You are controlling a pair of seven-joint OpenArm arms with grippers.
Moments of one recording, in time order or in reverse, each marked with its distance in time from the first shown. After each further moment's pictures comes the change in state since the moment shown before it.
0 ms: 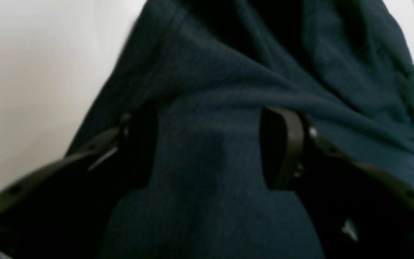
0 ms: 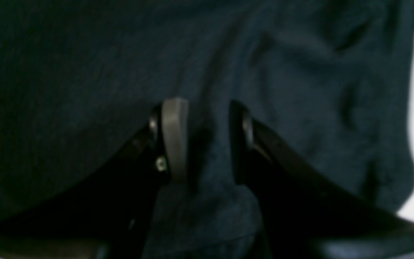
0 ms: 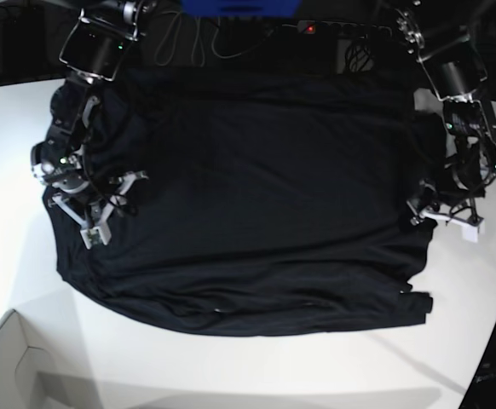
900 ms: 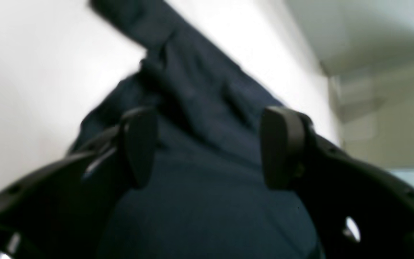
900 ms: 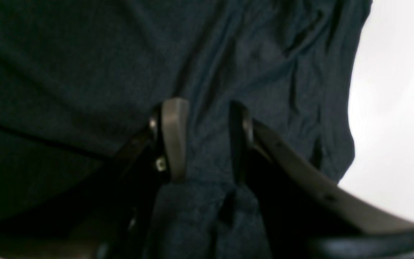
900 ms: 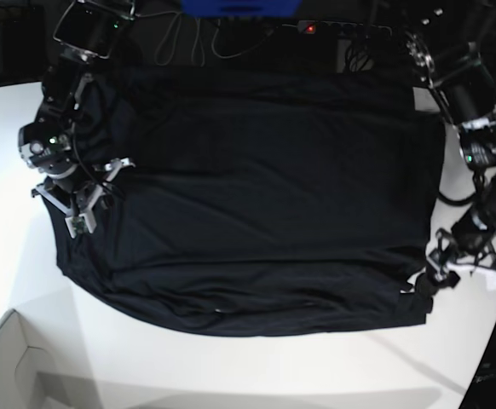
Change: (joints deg) left arm -8.0 -1.7 0.4 3.4 -11.9 0.9 -0.4; right arm -5.2 0.6 0.3 9.6 -0.1 0.0 -0.1
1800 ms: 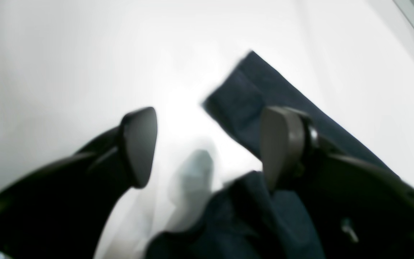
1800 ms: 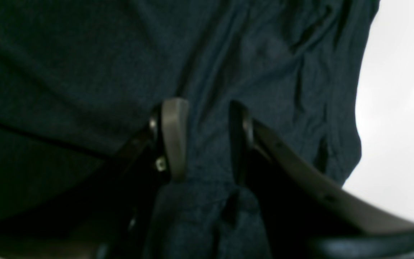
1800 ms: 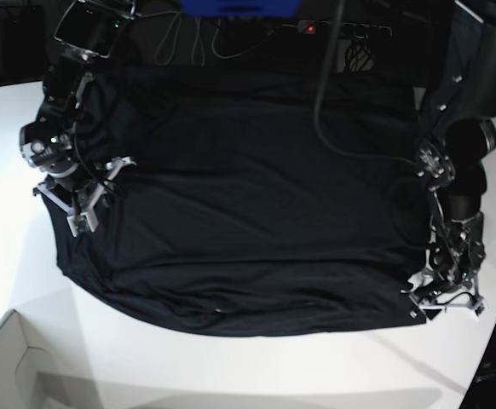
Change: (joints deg) left arm -26.9 1.4 -0.2 -48.3 42.4 14.8 -38.0; right arm -0.5 -0.1 -0.1 -0.2 0.0 0.0 -0.2
